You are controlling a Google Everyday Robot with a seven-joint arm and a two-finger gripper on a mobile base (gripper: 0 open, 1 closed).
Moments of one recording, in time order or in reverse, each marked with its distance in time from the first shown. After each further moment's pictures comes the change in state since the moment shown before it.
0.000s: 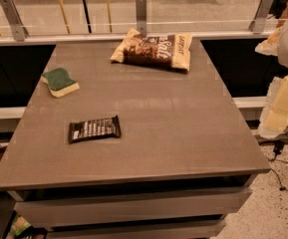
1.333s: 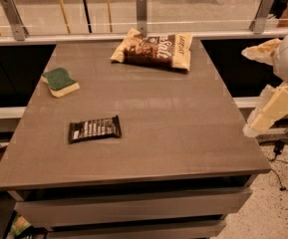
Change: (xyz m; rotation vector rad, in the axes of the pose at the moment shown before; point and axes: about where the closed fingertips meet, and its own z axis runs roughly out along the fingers) arm -0.009 -0.014 0.034 0.023 -0.310 -0.044
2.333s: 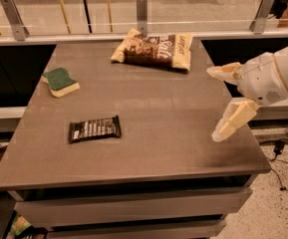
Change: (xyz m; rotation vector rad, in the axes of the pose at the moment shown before) arm -0.014 -0.004 0.087 -0.132 -0.283 -0.035
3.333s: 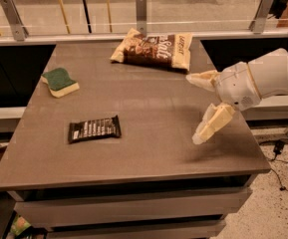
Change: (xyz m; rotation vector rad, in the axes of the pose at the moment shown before) arm -0.013 0.002 0.046 -0.076 -0.118 0.002
